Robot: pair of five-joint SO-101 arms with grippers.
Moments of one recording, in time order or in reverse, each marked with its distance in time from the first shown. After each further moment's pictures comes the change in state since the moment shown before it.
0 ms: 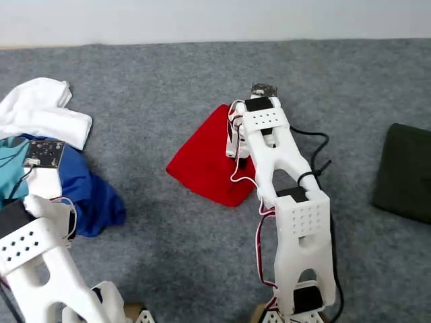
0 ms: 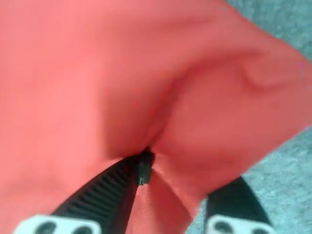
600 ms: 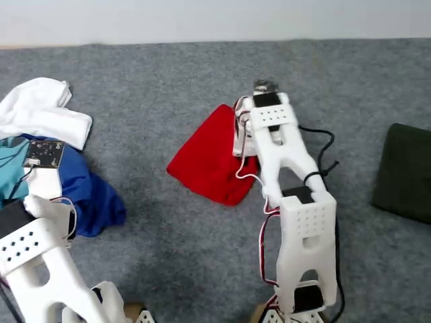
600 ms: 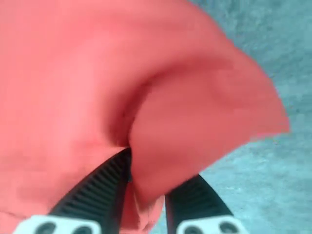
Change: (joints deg) left arm 0.0 0.0 0.0 0.0 0.0; right arm 2.5 -4.9 -0.1 3.4 9.5
